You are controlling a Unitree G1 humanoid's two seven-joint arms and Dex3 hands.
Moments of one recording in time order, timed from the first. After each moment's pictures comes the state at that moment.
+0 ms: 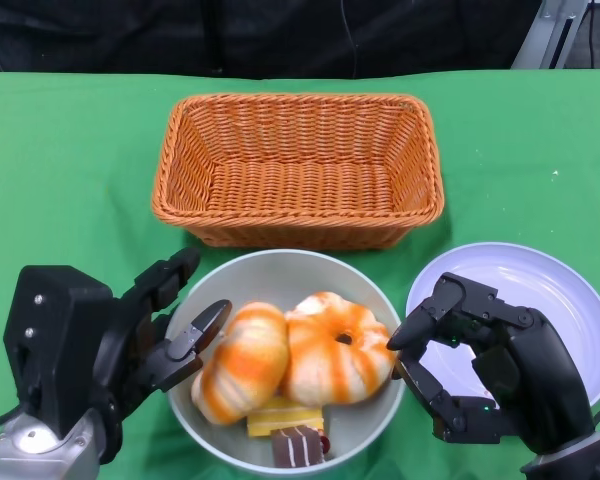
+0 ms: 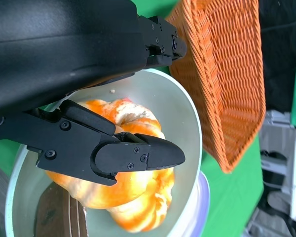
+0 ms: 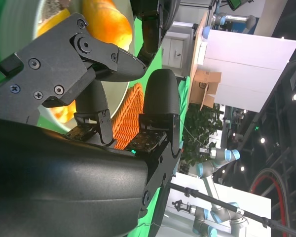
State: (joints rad) left arm -0.07 0.10 0.01 -0.10 -0.20 0.44 -0.26; right arm 0.07 0.00 0.14 0.04 0.07 -0.52 0.29
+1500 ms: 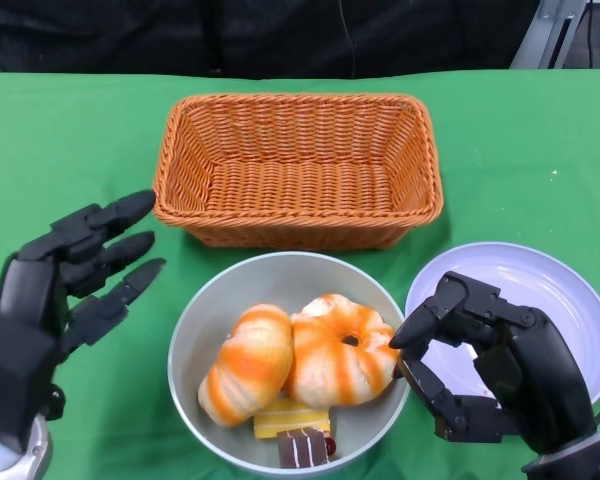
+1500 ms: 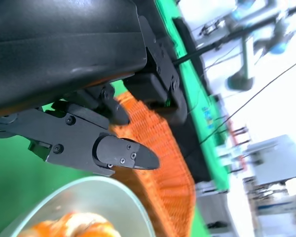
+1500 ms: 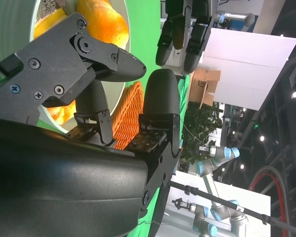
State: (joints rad) left arm -0.10 0.12 0.13 0.16 -0.05 -0.33 -0.07; right arm 0.06 0.00 0.14 0.05 0.08 -0.52 0.29
